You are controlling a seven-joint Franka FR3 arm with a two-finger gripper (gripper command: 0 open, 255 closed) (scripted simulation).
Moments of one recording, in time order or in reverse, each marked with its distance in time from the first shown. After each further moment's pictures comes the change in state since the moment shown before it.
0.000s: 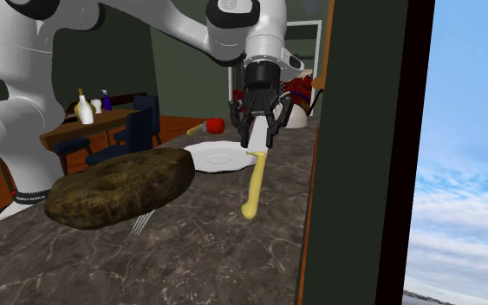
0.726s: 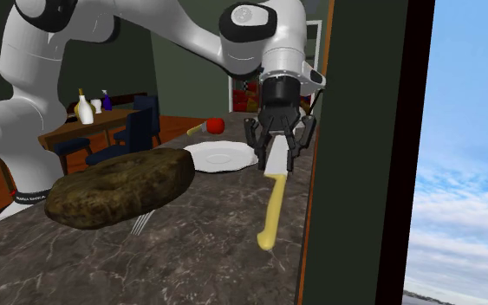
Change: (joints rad) arm -0.073 0.147 -0.023 0.136 0.024 0.054 -0.076
